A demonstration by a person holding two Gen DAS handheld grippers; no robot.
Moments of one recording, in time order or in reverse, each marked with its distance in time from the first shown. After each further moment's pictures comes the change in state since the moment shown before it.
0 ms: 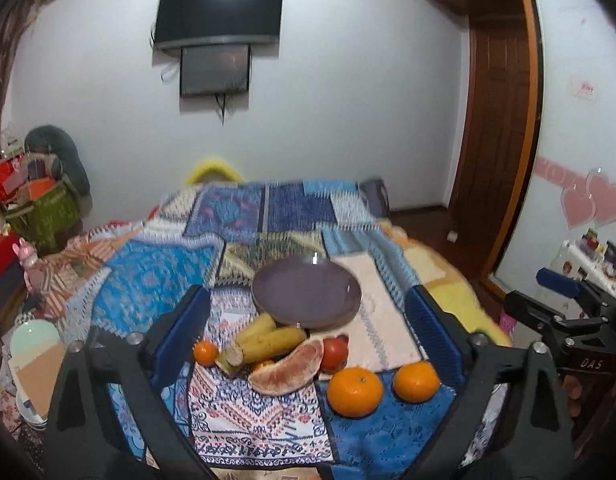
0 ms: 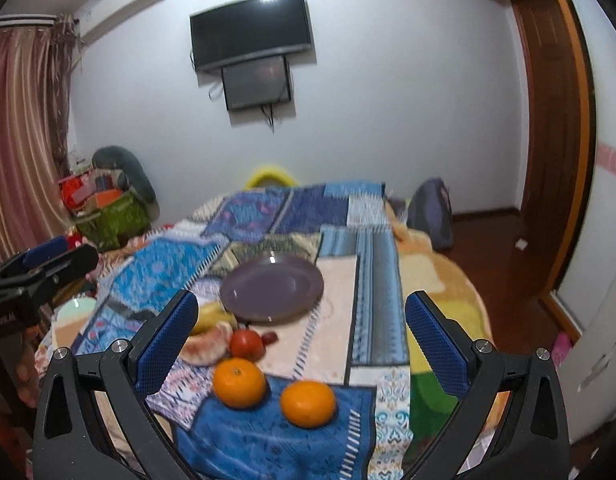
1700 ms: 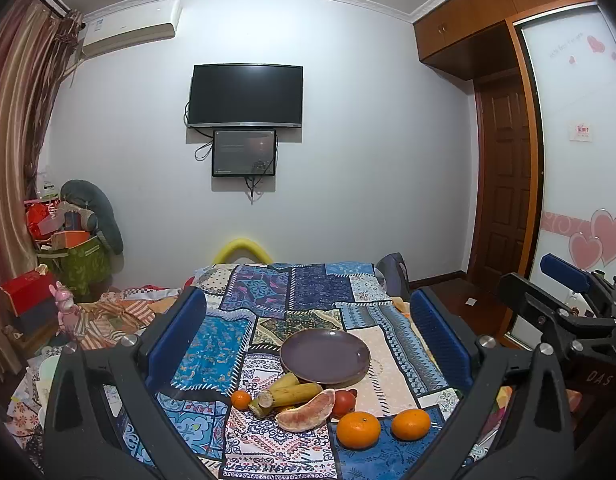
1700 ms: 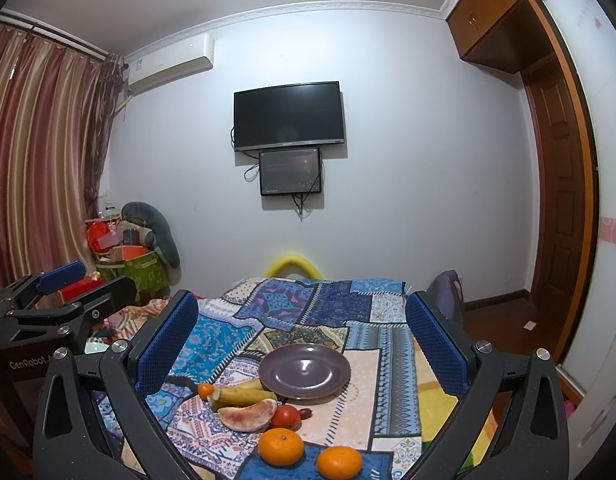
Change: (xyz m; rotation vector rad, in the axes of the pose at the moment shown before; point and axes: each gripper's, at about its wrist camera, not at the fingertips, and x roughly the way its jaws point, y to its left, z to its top) left arm -0.119 -0.008 0.019 -0.010 -0.325 0.098; right arm -0.081 0.064 0.031 -0.105 -0.361 0.058
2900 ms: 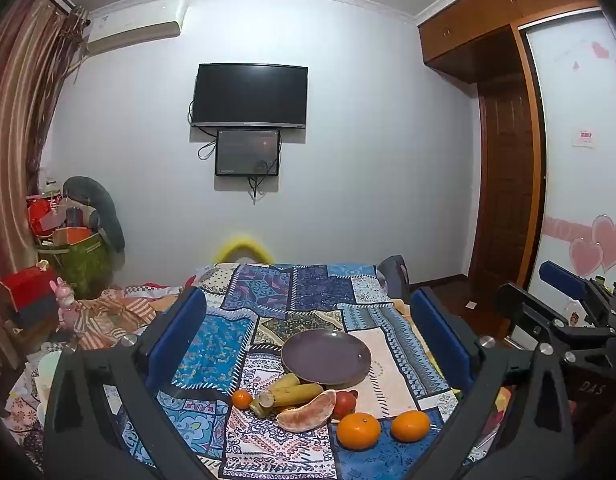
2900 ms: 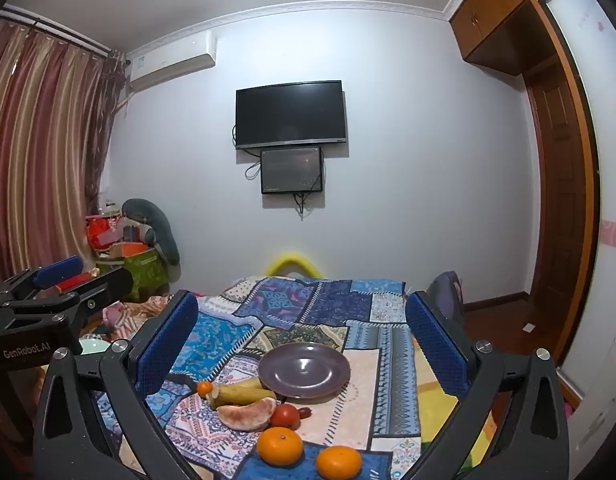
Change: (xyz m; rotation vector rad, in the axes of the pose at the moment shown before) left arm -0.002 0.003 0.001 -0.017 0.000 0.008; right arm 0.001 0.001 0.002 -0.012 0.008 0.004
